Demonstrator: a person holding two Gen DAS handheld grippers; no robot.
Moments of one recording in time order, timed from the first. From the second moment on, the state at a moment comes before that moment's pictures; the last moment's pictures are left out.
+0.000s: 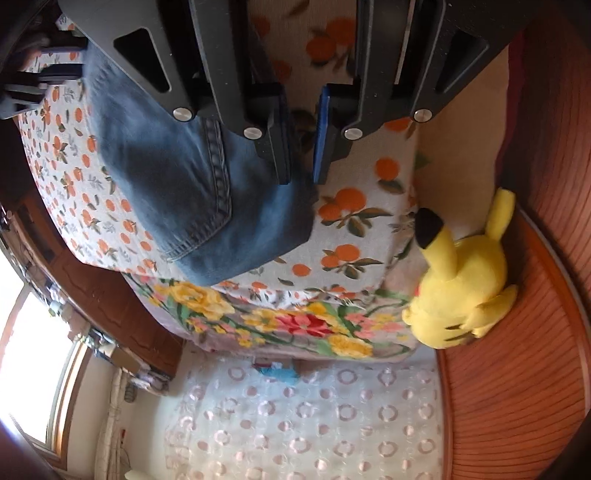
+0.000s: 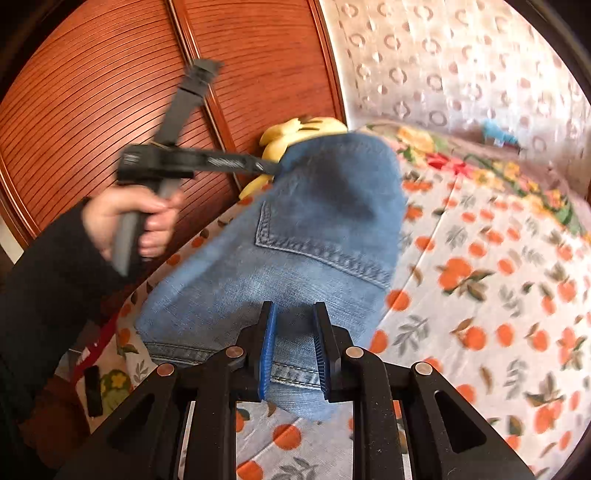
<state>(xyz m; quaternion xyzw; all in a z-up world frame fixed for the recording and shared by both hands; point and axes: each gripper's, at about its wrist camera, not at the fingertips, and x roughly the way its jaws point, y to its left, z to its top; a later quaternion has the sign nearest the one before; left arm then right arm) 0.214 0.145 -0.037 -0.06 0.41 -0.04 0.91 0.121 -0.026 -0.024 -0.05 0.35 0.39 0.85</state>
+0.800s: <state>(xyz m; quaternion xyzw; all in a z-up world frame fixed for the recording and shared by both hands) 0.107 0.079 -0.075 -0.04 0.39 -0.09 0.91 0.108 -0.057 -0.034 -0.05 0.36 0.37 0.86</state>
